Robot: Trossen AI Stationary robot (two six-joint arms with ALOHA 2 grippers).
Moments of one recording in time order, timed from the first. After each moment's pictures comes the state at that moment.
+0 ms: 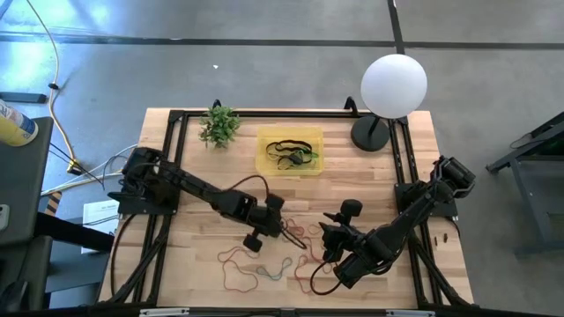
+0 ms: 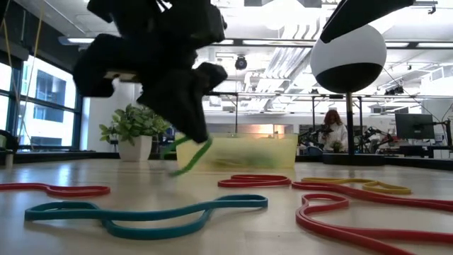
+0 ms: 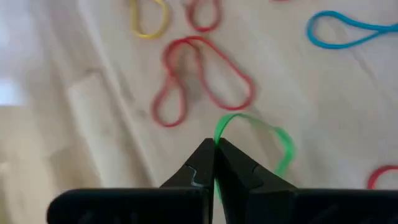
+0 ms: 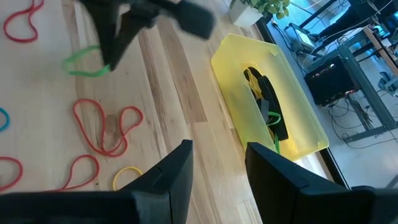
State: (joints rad) left arm -0.17 1.82 1.11 -0.32 -0.10 0.28; right arm 0.71 1.74 1.33 -1.01 1.00 0.74
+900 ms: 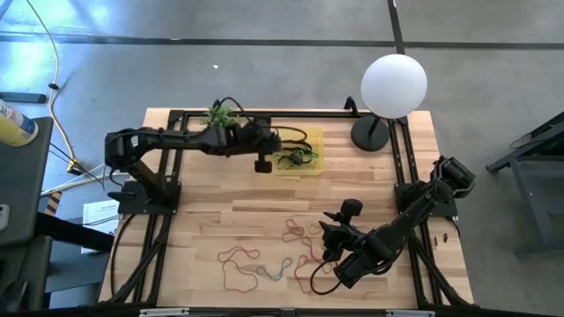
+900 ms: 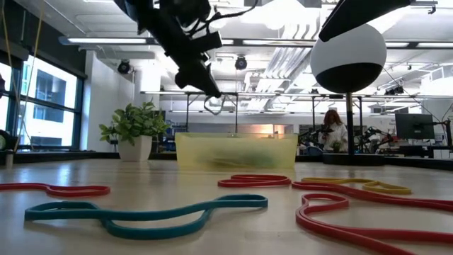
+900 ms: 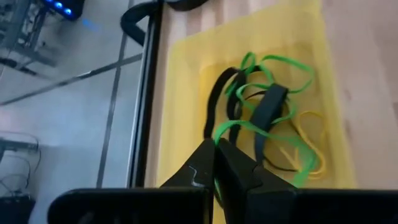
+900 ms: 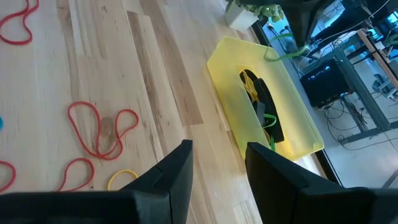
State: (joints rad) left arm 0.39 1.59 1.11 -0.25 -0.24 0.55; right arm 0.71 1.74 1.33 -1.01 1.01 0.74
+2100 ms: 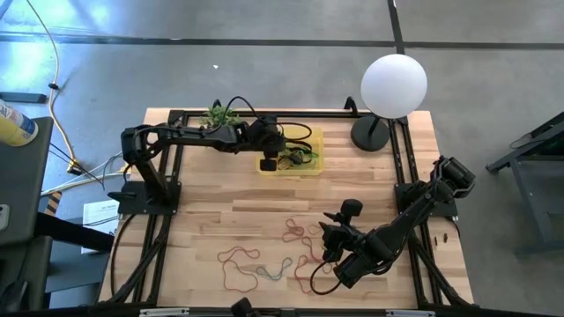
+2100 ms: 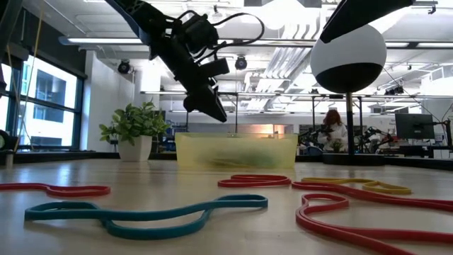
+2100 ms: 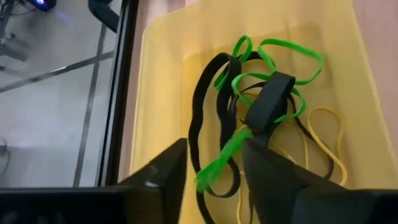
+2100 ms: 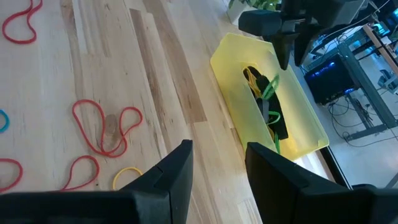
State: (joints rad) left arm 0.46 1.74 1.11 -0.14 -0.13 0.56; right arm 0.71 1.74 1.33 -1.01 1.00 0.76
